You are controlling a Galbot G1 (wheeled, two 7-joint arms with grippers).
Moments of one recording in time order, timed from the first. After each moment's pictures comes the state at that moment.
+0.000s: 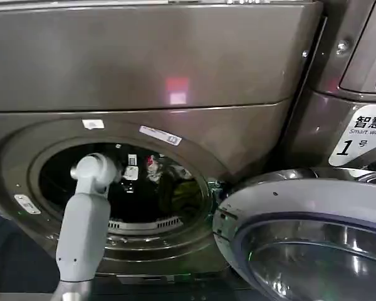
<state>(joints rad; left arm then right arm) 0.57 -1.41 -0.49 -1.45 1.31 -0.07 1.34 -1.65 1.15 2.36 1.64 0.57 -0.09 0.07</state>
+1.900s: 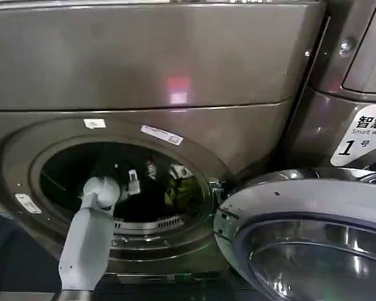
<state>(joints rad) 0.64 -1.43 -0.50 -1.43 0.85 0.11 0.88 -1.62 1.20 2.28 1.70 0.56 -0.08 0.07</state>
